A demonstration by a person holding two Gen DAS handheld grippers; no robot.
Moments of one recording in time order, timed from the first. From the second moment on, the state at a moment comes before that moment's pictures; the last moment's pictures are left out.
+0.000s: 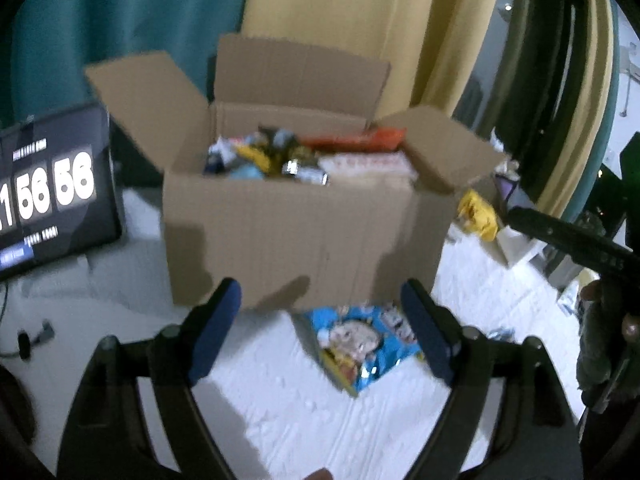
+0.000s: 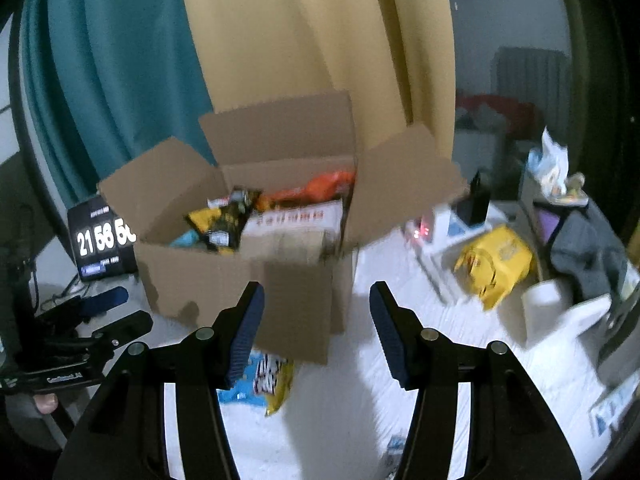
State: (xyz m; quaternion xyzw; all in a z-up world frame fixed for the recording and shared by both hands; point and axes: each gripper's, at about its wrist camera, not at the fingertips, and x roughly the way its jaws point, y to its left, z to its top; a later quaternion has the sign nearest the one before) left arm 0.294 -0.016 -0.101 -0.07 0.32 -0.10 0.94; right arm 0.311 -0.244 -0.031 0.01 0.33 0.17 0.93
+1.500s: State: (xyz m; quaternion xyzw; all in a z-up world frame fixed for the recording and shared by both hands) left arm 0.283 -0.042 -0.182 -0.05 0.41 -0.07 0.91; right arm 0.293 -0.199 -0.148 0.06 0.46 0.23 0.86
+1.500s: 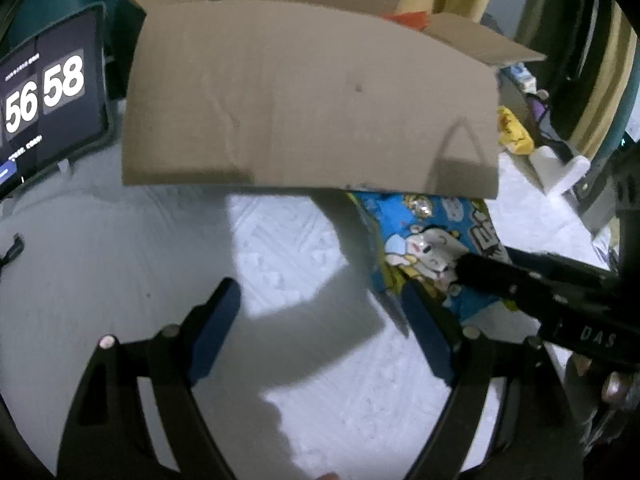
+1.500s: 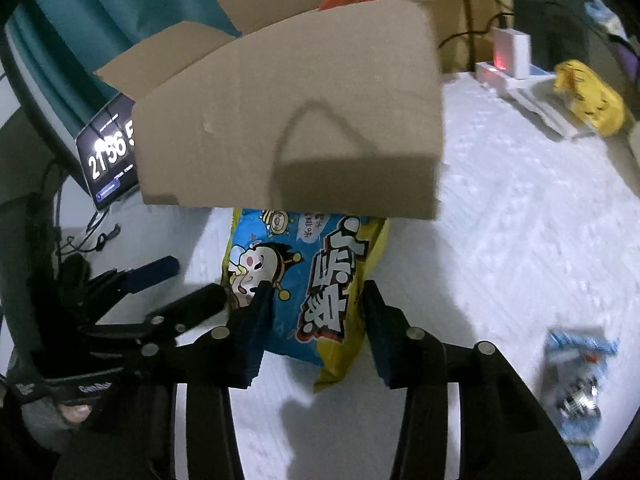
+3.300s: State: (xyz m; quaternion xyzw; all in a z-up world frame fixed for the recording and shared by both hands) left arm 0.283 -0.253 -0.167 0.03 0.41 -0.20 0.89; right arm 0.263 -0.427 -0.089 0.12 0.35 0.11 0.92
